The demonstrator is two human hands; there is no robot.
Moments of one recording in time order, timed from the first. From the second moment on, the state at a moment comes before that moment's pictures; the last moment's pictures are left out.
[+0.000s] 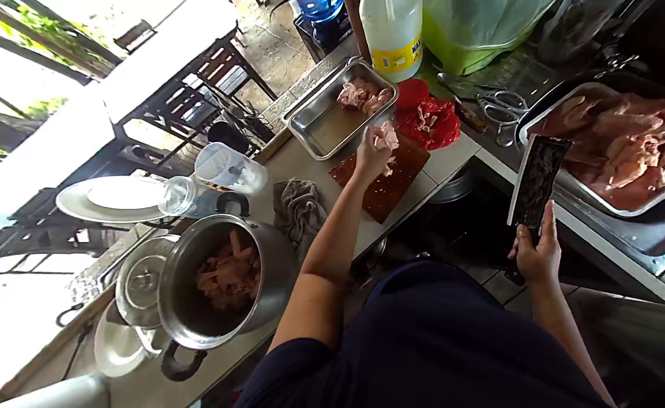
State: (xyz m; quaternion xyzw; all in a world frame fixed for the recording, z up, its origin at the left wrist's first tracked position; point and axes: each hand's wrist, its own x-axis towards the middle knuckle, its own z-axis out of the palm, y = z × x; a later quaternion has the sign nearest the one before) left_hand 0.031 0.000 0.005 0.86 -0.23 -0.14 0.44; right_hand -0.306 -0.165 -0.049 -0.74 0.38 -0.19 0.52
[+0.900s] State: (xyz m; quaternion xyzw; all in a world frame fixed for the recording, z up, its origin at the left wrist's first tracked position) left_hand 0.108 -0.022 0.048 0.86 -0.34 -0.37 0.09; right_hand -0.269 -0.141 -0.050 -0.85 0.22 -0.13 0.46
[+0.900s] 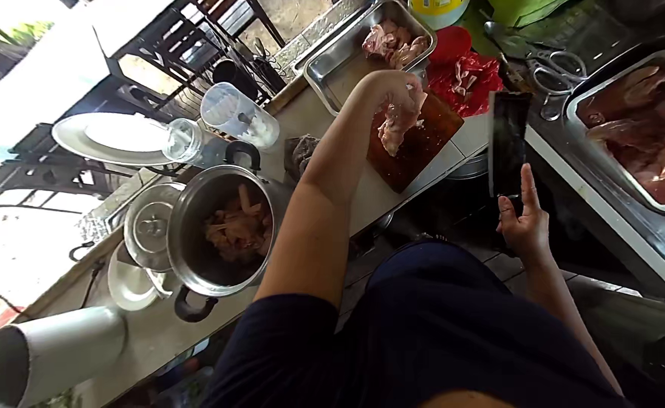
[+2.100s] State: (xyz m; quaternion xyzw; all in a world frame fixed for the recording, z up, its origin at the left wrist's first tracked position) left_hand 0.001 0.065 -0.017 0.81 -0.14 -0.13 0.56; right_hand -0.217 -0.129 -0.046 -0.87 0.14 -0.17 0.45
